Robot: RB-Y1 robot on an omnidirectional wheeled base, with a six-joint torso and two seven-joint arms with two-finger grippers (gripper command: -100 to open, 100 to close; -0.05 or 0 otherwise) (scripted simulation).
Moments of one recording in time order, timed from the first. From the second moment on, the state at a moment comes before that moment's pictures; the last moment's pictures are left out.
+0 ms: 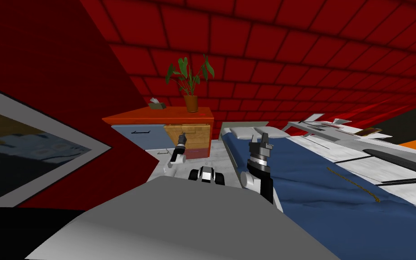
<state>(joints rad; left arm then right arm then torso) 0.11 0.02 0.11 -1.54 0.11 -0.40 -0.12 0.49 0.02 -0.05 -2.22 -0.05 -0.50 -0.02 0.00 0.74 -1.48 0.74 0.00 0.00</state>
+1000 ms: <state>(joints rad) -0.11 0.04 0.16 -1.27 0.12 -0.46 -0.13 0.49 0.02 -0.05 -2.22 -0.05 -0.50 -0.02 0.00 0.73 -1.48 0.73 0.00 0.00</state>
